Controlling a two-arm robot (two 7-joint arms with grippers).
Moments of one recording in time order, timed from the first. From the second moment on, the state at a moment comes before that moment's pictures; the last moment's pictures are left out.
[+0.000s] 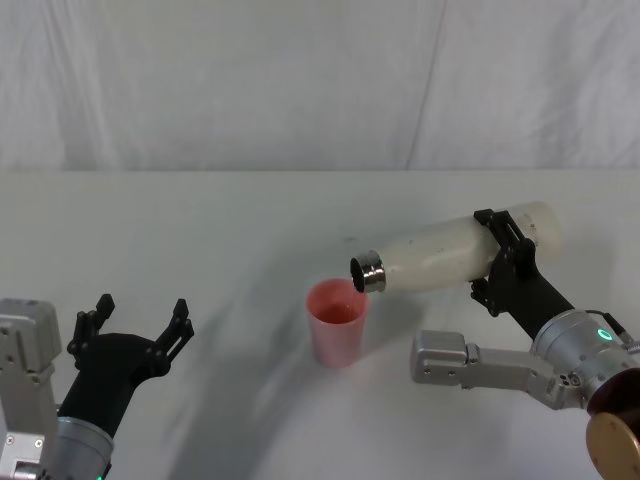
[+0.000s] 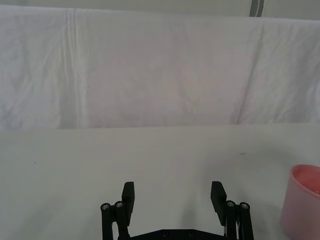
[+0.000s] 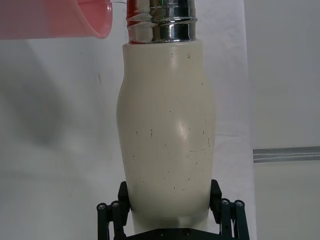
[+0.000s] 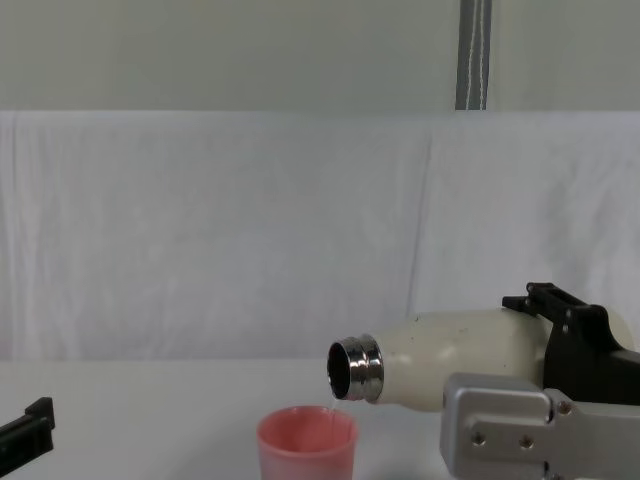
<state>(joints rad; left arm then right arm) 0.27 0.24 0.04 -1.85 -0.25 -0.02 -0.02 0.25 0.41 -0.54 -1.58 -1.00 0.11 0.06</state>
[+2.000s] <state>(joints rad) 0.27 0.24 0.04 -1.85 -0.25 -0.02 -0.02 0.21 0.38 -0.46 -1.60 -0.76 0.03 0.11</state>
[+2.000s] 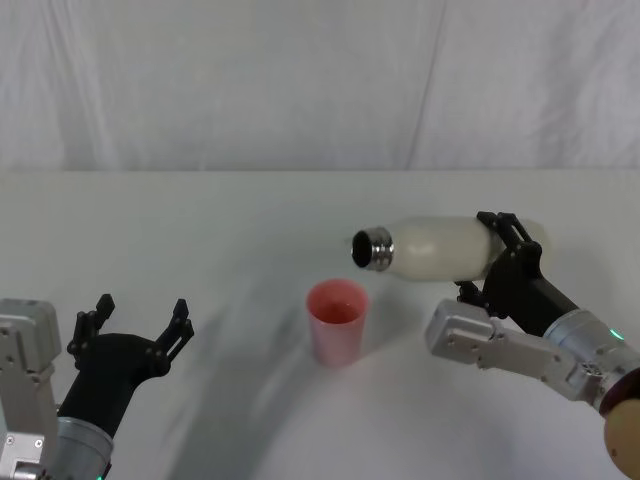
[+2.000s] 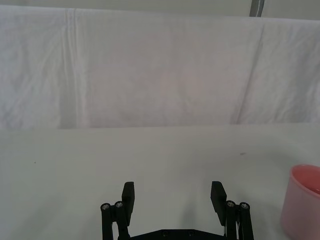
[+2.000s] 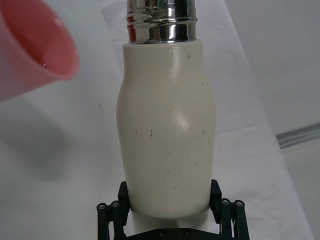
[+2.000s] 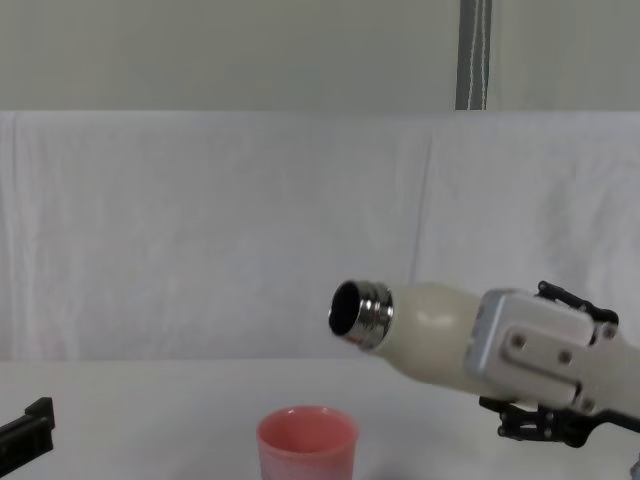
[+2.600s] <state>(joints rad) 0.27 0.24 0.04 -1.85 -0.25 -0.02 -0.02 0.16 0.32 -0.33 -1.60 -0.47 -0.05 0.15</state>
